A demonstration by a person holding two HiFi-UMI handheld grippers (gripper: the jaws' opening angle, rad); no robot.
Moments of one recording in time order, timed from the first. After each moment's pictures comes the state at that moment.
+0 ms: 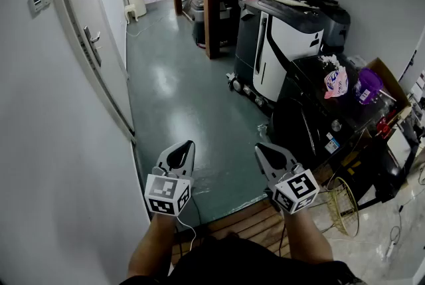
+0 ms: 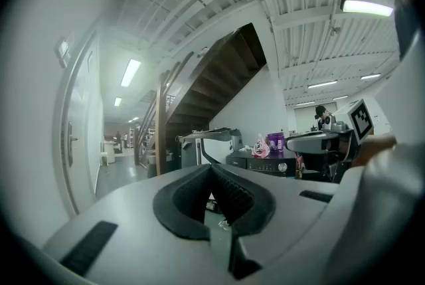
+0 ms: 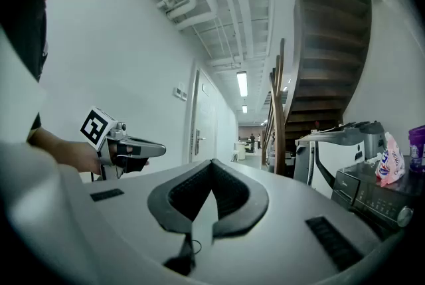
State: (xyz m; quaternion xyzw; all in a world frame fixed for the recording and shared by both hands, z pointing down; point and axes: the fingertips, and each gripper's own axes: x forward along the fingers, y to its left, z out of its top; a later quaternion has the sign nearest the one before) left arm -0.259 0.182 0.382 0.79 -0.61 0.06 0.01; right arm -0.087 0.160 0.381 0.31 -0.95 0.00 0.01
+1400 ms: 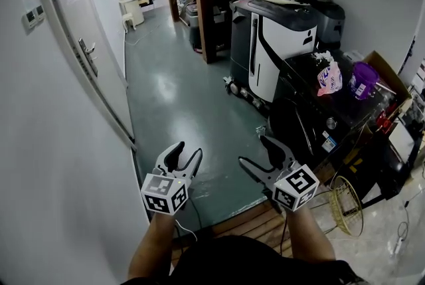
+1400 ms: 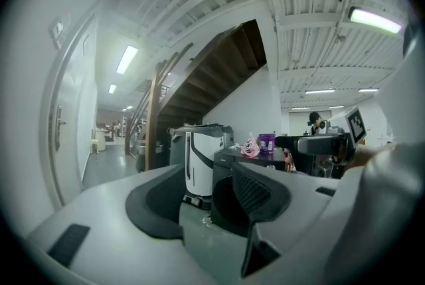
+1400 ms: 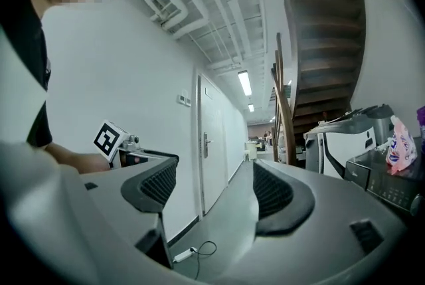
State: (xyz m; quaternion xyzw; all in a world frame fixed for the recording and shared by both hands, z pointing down) left arm -0.213 0.169 0.399 0.81 -0.58 0.05 0.05; right arm -0.056 0.156 0.384 0.26 -0.96 0.04 -0.01
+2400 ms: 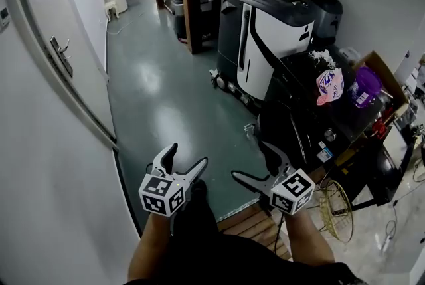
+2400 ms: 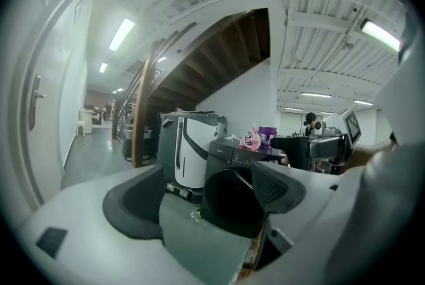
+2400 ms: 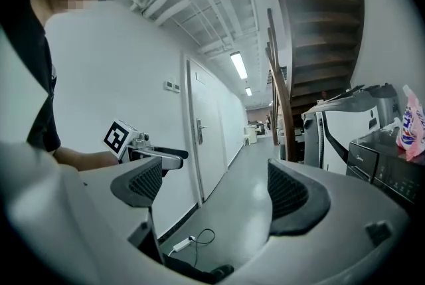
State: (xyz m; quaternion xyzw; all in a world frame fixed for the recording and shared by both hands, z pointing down) left arm -0.205 0.057 0.454 0.83 -0.54 0.07 0.11; right arm -0.062 0.061 0.435 0.25 -0.96 0.09 0.04
